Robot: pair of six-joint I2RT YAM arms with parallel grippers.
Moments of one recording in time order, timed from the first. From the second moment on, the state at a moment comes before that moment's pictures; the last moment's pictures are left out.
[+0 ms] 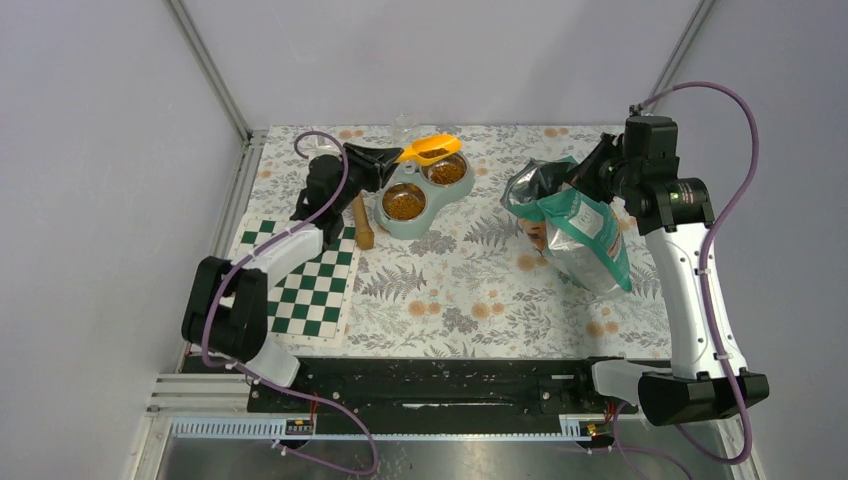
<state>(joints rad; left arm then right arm) -0.31 1.53 0.95 0.53 0.21 -1.44 0.10 1.23 1.55 -0.93 -0.10 0.63</state>
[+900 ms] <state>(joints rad) -0.42 1.76 1.29 0.11 -0.20 -1.21 0.08 1.18 1.53 -0.93 -0.06 0.62</state>
